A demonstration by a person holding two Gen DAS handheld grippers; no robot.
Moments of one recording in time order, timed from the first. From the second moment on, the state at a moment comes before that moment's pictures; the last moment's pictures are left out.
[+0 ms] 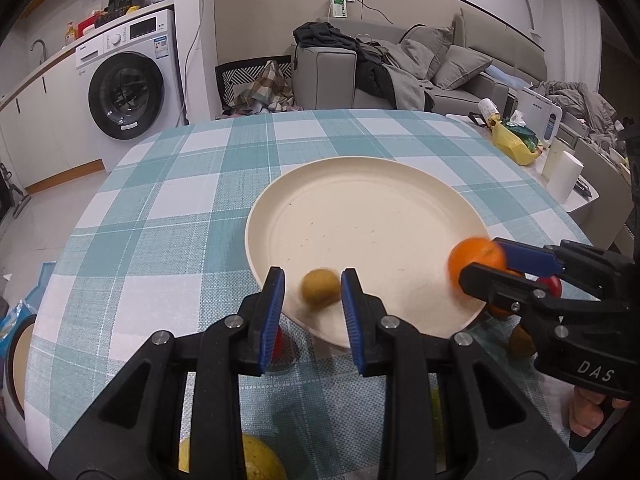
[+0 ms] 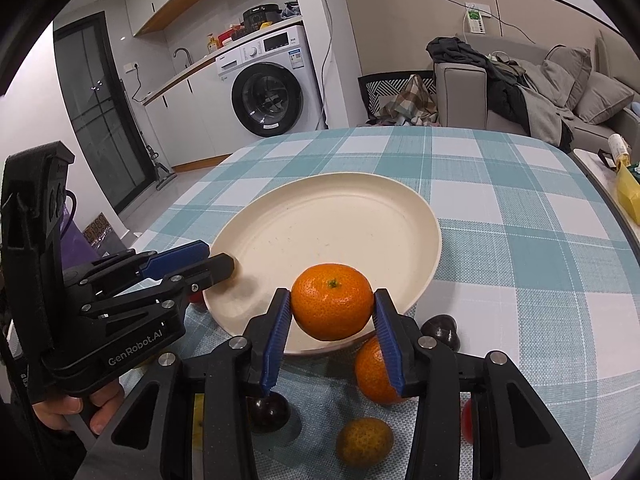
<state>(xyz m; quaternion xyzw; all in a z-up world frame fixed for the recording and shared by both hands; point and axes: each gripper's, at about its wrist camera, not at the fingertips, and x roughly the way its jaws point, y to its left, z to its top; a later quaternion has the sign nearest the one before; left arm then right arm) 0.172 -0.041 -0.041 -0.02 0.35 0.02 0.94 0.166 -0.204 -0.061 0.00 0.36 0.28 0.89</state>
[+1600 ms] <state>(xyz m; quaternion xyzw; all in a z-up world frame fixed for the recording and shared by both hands) 0.078 -0.006 -0.018 -0.04 0.30 0.05 0.95 0.124 -0.238 -0.050 -0.01 0.32 0.25 0.91</state>
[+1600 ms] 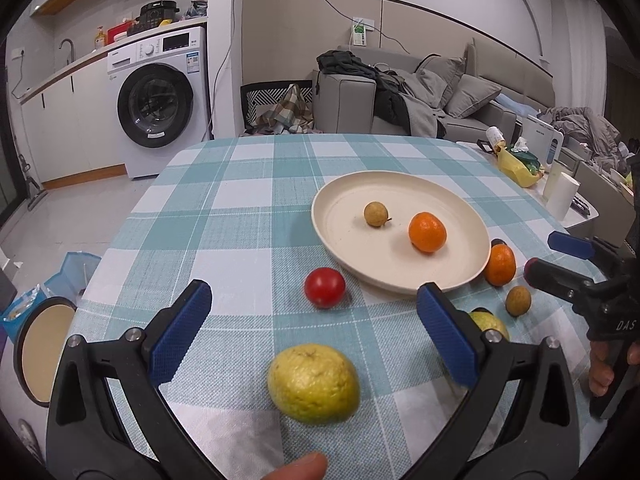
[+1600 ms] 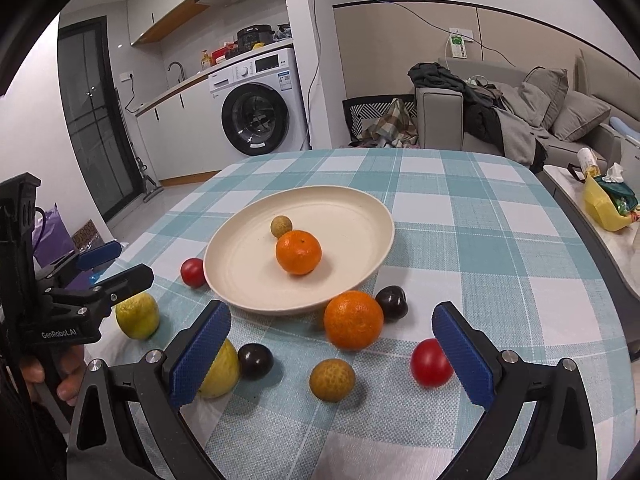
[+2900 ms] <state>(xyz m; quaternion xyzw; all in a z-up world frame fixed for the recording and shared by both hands) 0.078 -0.002 -0.042 -0.02 0.38 0.05 0.92 0.103 -0.238 -0.074 -0.02 0.40 0.29 0.87</state>
